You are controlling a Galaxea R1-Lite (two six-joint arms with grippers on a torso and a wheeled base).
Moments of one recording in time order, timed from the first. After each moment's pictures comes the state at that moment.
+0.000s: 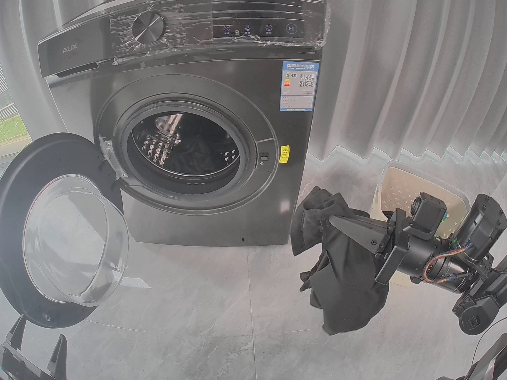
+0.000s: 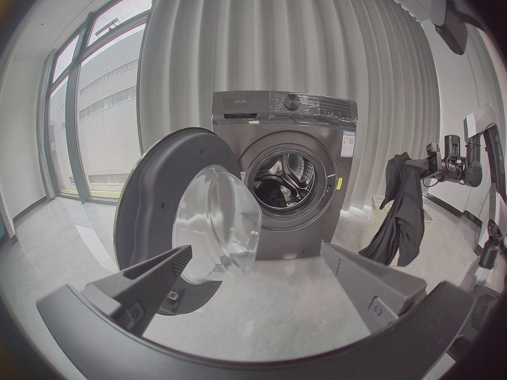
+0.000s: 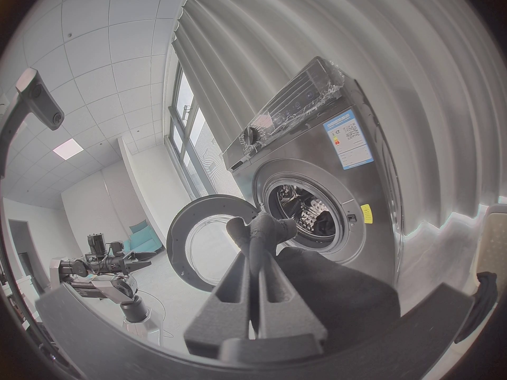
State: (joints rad) left arm 0.00 0.02 -0.02 0.00 0.01 -0.01; right arm 0.57 1.72 -0.34 -1.55 0.45 0.27
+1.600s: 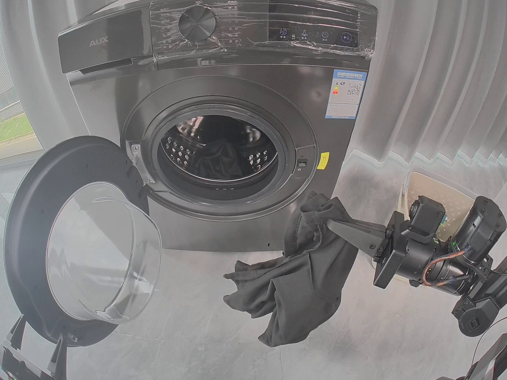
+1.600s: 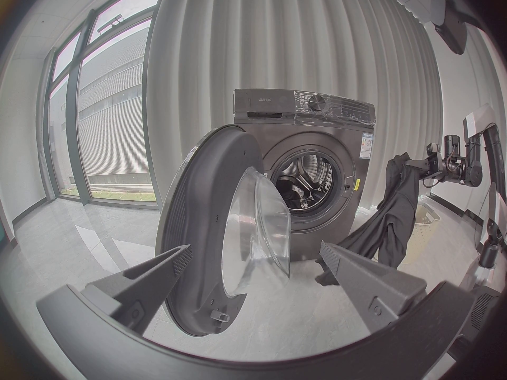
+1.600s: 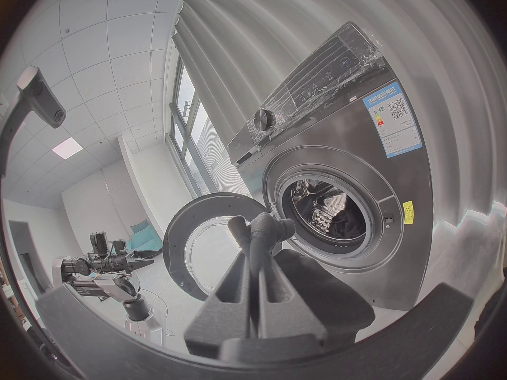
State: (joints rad) left arm 0.00 0.02 -0.02 0.00 0.01 0.00; right arm 0.59 1.72 -0.33 -1.55 0.45 0.27
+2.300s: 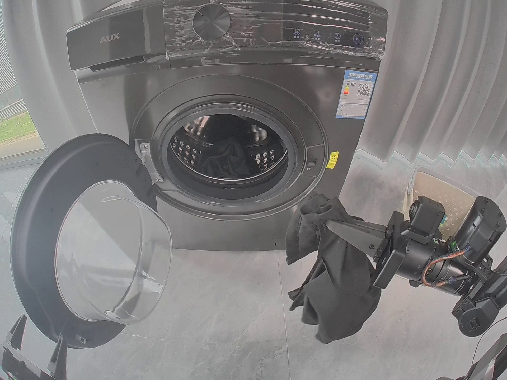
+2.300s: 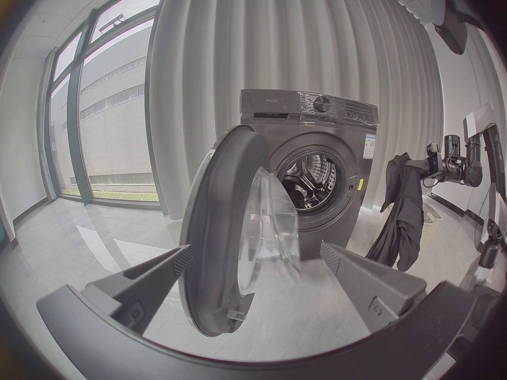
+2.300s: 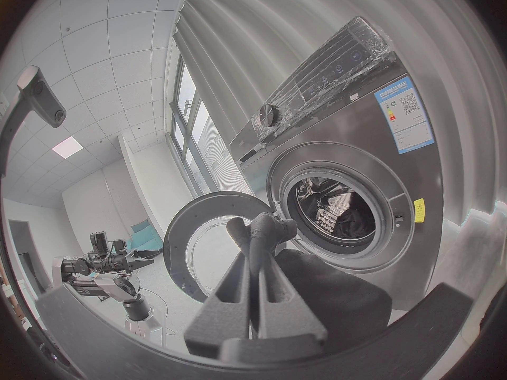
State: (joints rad) left arm 0.00 0.02 -0.02 0.00 0.01 0.00; right arm 0.59 1.72 -0.33 -1.55 0.45 0.27
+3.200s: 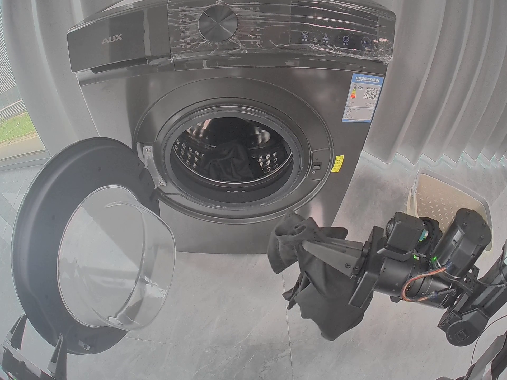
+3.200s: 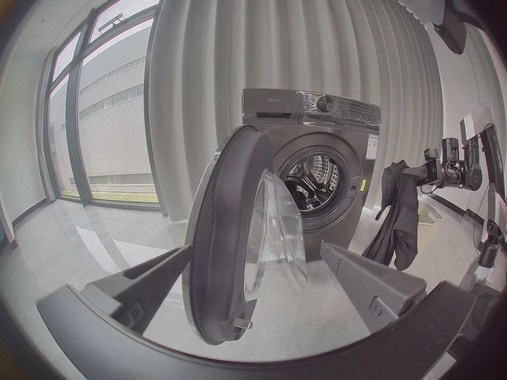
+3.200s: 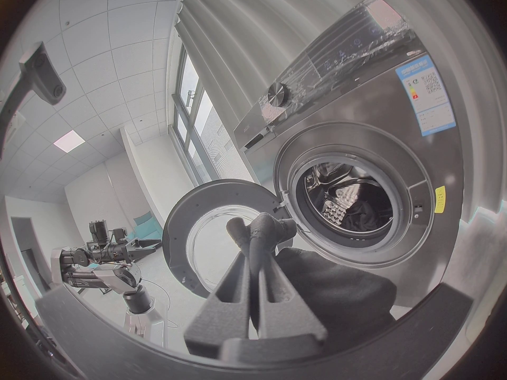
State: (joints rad) left arm 0.00 0.02 -0.02 0.00 0.00 0.00; right arm 0.68 1.78 -0.34 -1.55 0.39 0.23
